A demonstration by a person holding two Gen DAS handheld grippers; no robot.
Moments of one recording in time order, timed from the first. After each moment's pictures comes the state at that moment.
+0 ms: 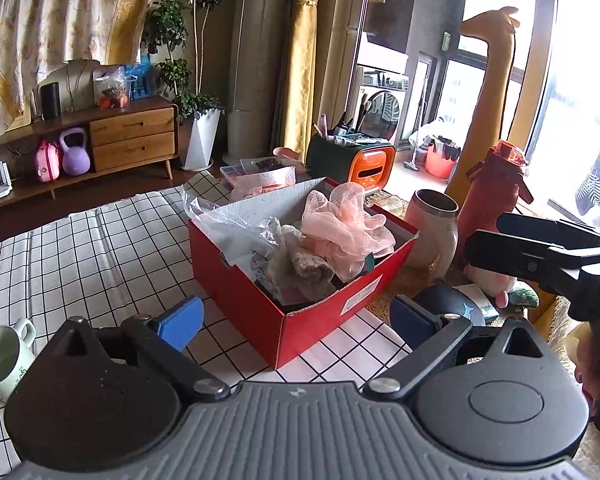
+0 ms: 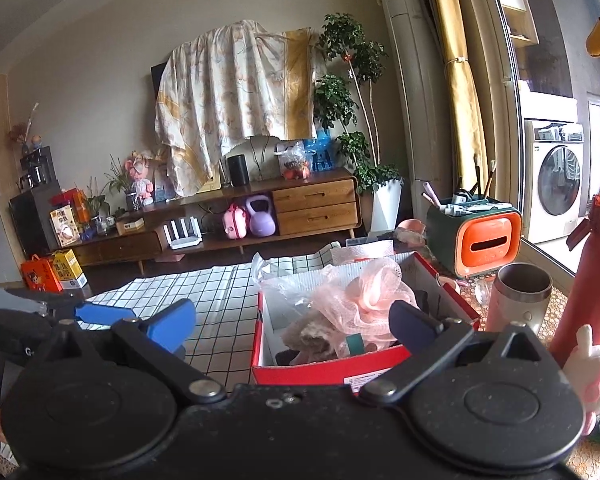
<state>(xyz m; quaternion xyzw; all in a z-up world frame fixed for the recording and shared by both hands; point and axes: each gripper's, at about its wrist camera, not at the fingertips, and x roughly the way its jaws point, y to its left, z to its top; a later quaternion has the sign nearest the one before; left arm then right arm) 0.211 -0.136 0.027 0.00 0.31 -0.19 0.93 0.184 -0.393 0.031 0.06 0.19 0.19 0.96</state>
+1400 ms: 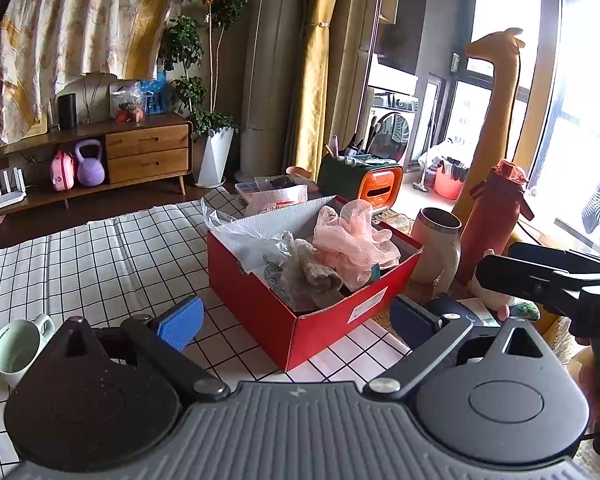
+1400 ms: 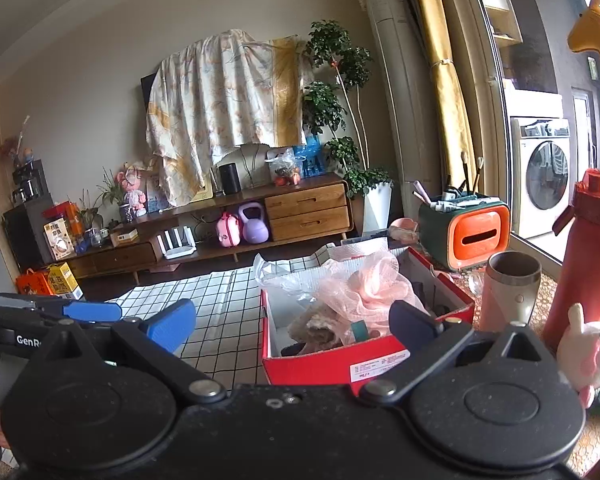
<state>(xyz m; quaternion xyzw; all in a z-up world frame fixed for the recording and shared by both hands) 0.186 -0.119 0.034 -0.01 0.28 -0.17 0.95 0.158 -0.385 0.030 0.08 0.18 0.17 0.97</state>
